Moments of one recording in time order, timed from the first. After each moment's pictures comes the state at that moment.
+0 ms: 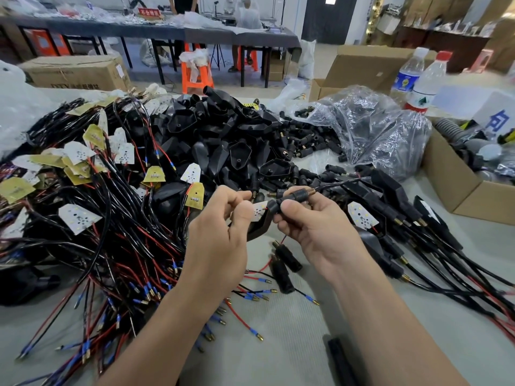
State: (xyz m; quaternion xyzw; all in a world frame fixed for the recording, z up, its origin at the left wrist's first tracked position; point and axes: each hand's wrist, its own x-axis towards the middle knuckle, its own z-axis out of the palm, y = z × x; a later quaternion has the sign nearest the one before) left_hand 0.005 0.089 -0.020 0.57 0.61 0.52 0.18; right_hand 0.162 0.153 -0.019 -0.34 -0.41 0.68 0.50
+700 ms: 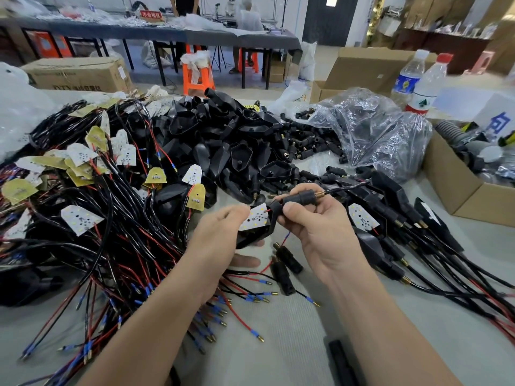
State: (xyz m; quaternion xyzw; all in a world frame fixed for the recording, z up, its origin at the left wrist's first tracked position) left_hand -0.003 0.102 -0.020 0.37 0.60 0.51 0.49; right_hand 0.156 0.146 -0.014 -0.32 -0.42 0.64 0.55
